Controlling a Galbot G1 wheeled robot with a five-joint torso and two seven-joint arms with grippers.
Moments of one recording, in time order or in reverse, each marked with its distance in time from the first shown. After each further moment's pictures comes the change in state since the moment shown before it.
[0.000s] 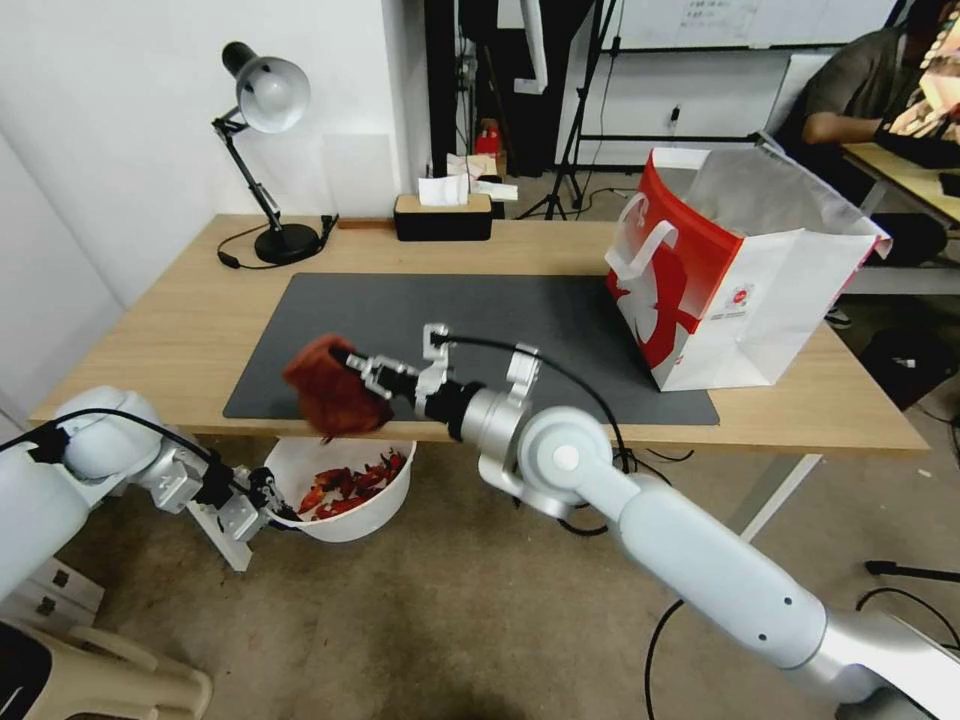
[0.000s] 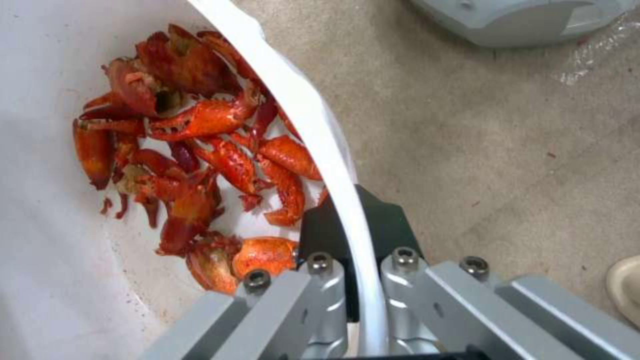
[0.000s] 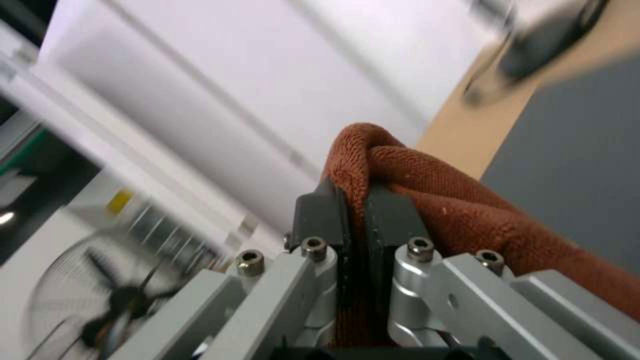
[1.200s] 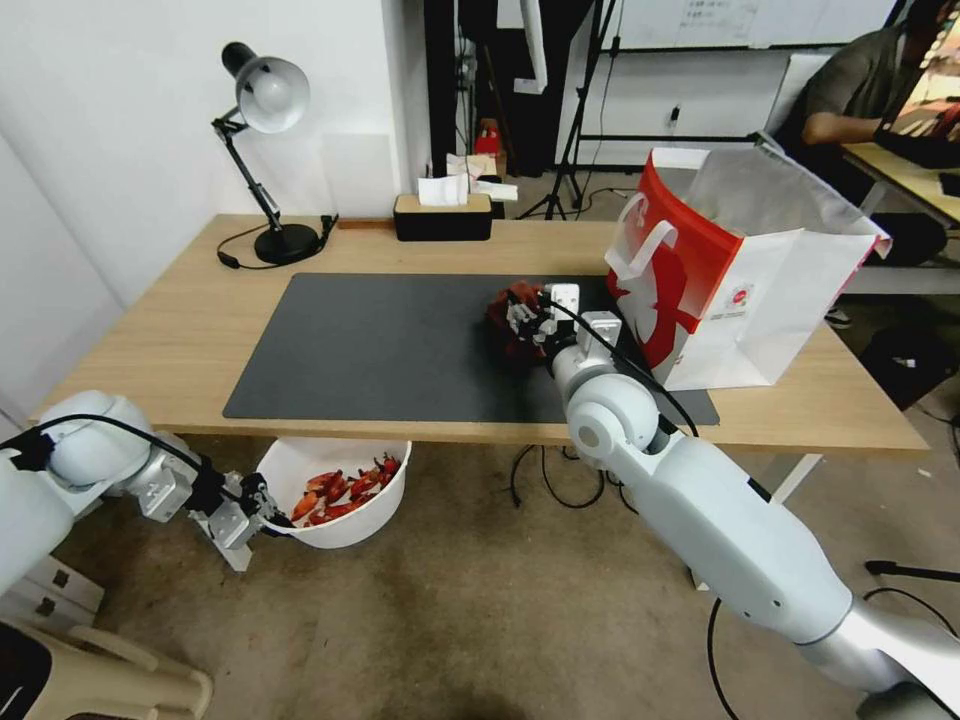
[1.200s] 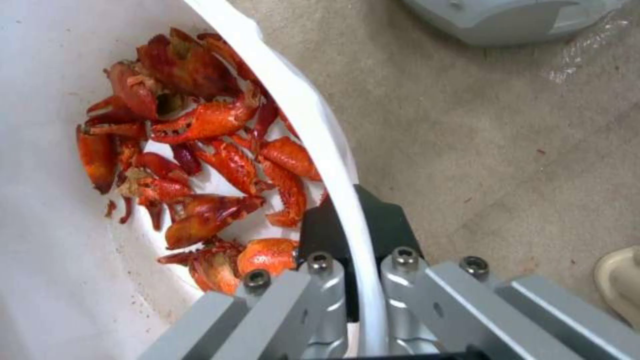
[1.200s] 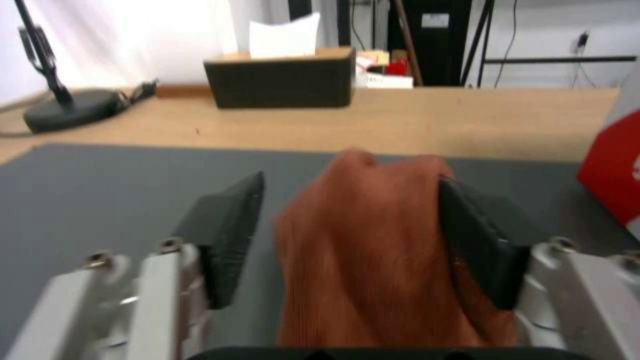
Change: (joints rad) left arm 0.032 0.029 -0.025 -0.033 -0.003 0.006 -0.001; right arm -0.049 -0.078 0.108 -0.112 -0.734 -0.098 0.440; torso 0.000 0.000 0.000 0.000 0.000
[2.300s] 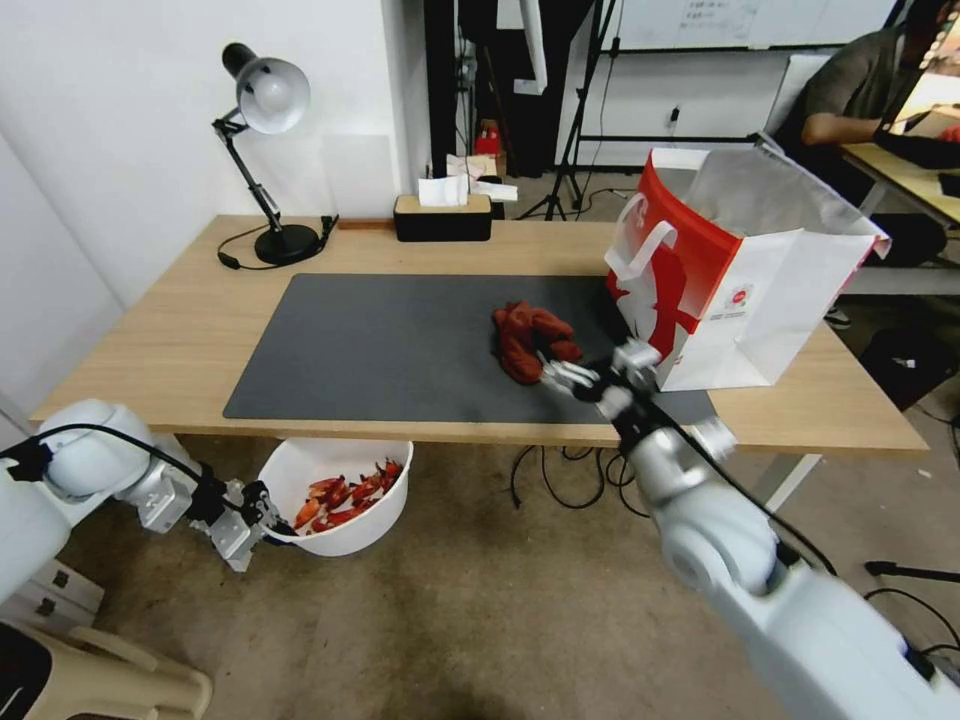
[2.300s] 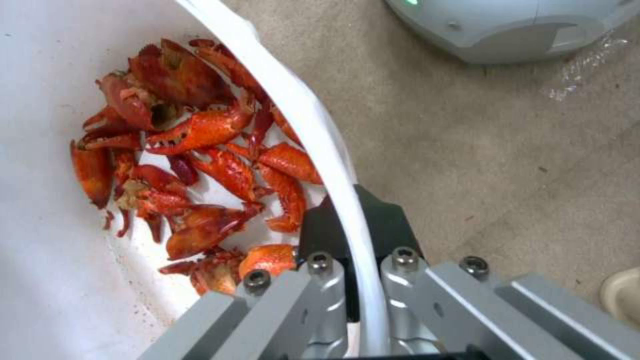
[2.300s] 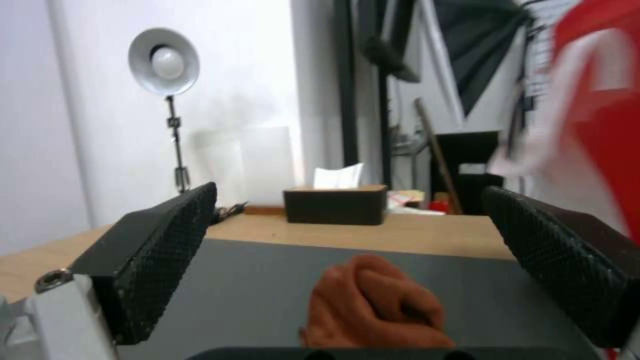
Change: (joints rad) left arm 0.074 -0.001 -0.038 -0.034 0.000 -0.007 -0.021; right arm -0.694 -0.099 0.382 0.353 -0.340 0.528 -0.366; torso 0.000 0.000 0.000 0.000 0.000
